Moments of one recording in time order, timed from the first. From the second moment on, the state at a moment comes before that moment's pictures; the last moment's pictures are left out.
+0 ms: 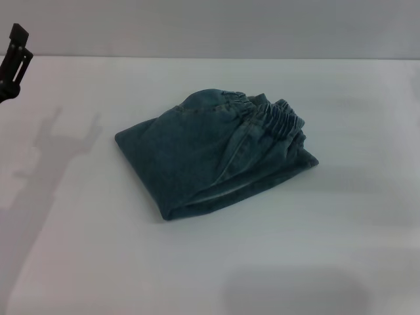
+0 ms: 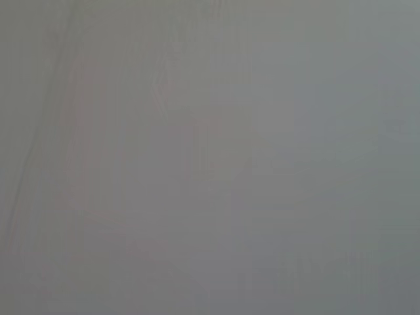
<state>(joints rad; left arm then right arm) -0.47 -2.08 0.80 -0.02 0.64 1.61 -0.39 0.65 2.07 -0.37 -0.07 -0.74 -1.34 0.25</state>
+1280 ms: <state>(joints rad) -0.48 -2.07 0.81 -0.03 0.64 1.62 -0.39 0.70 2.07 -0.38 -0.06 -0.75 -1.31 0.25</state>
